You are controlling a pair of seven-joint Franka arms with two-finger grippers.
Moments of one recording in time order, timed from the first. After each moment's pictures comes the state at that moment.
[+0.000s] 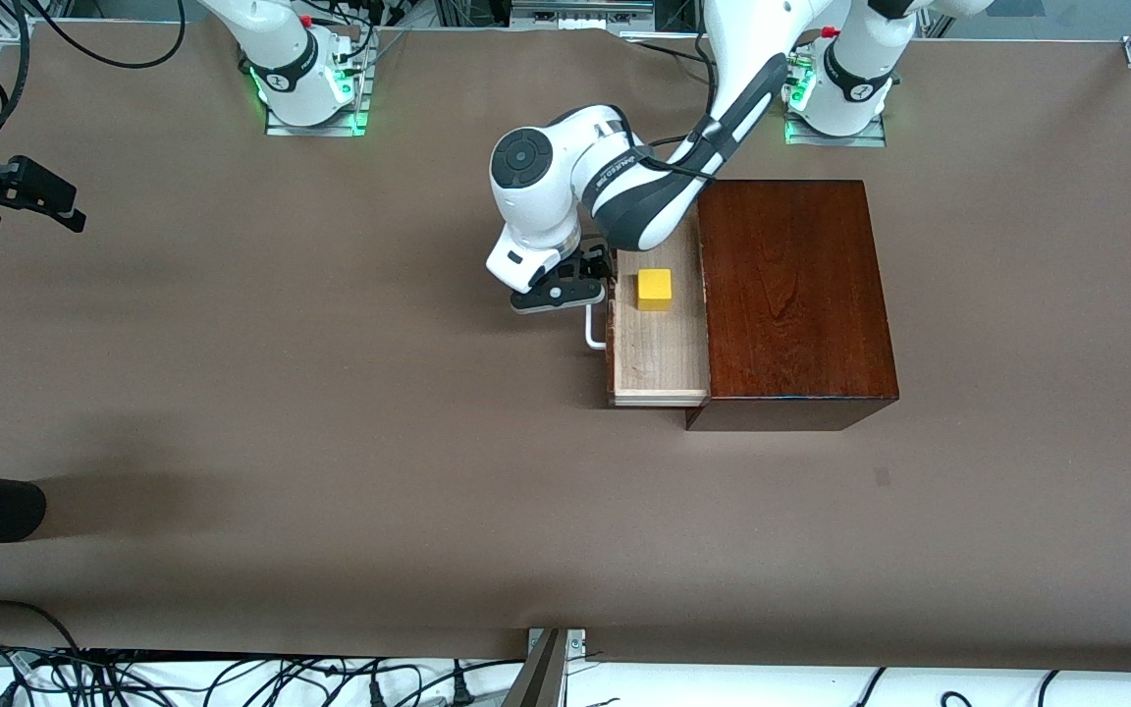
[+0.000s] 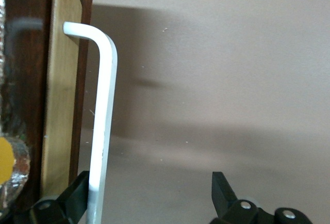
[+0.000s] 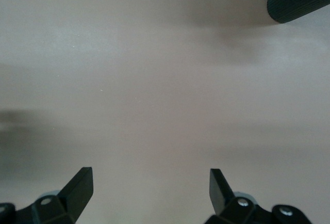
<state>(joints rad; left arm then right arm) -0.66 0.71 -0.27 -1.40 0.23 1.98 -1.13 0.03 -0.09 -0.10 -1.73 0.00 1.66 -0.09</state>
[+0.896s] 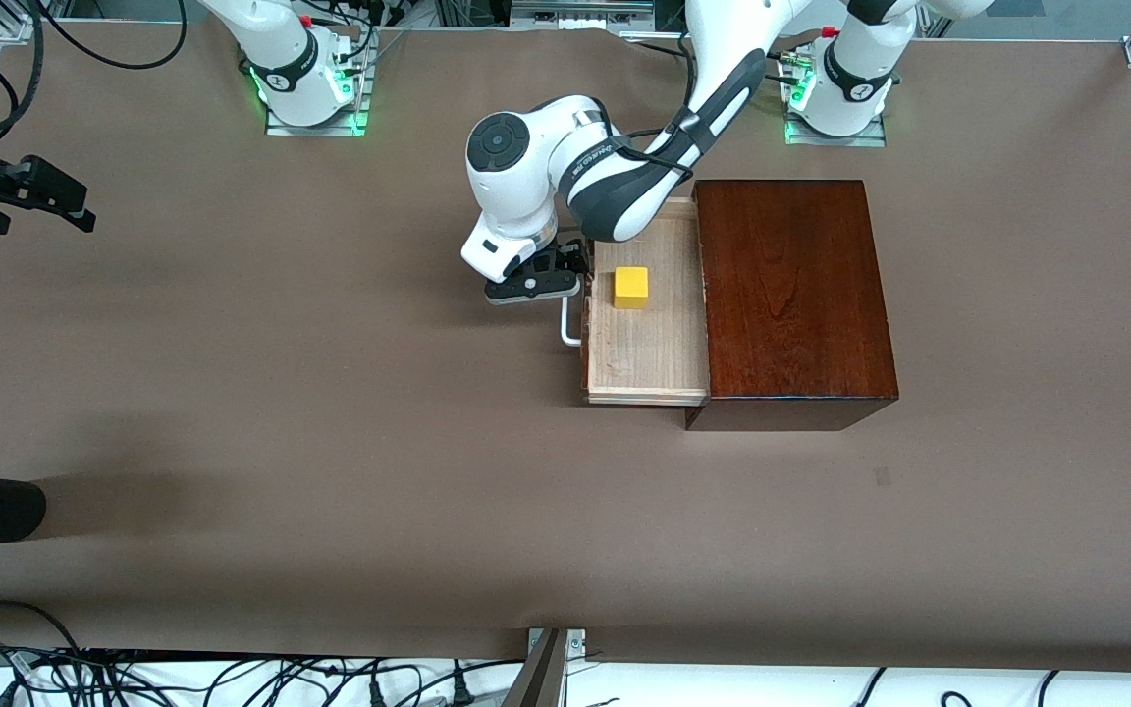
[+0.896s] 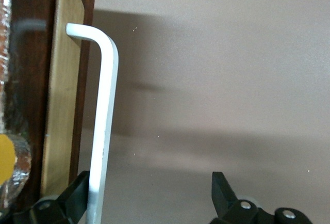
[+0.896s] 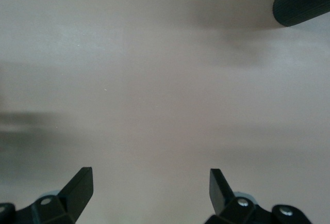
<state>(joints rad) -0.72 0.75 -0.25 -1.32 0.22 1.98 -1.14 0.03 -0.09 -0.07 -1.73 0.00 1.66 -0.09</state>
